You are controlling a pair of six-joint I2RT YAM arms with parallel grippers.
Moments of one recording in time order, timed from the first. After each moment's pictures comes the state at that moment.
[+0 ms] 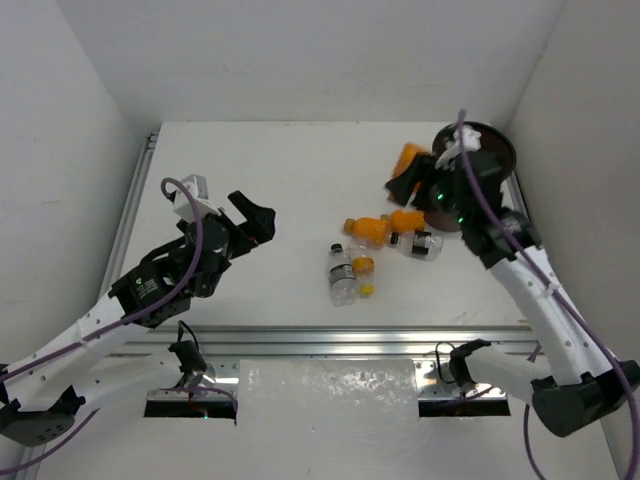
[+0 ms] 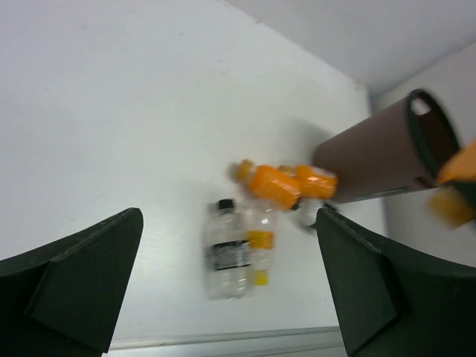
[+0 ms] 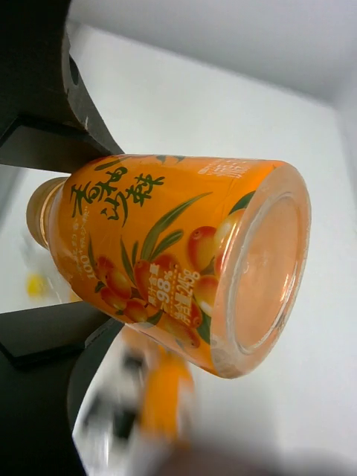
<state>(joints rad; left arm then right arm) -0.87 0.84 1.06 -0.60 -0.71 -0.90 0.43 1.07 1.12 -0.43 -0.03 0.46</state>
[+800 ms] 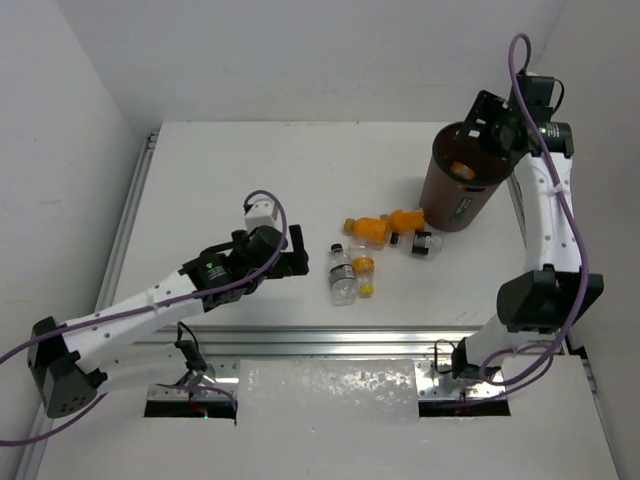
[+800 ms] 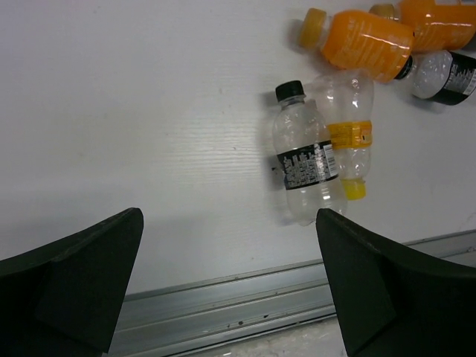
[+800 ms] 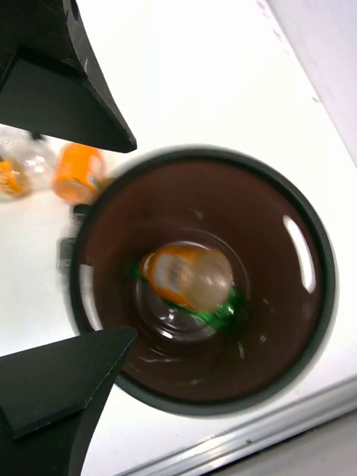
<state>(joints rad) -0.87 1.04 0.89 -0.58 -0.48 -0.77 -0.10 1.63 1.81 -0.84 0.07 0.33</state>
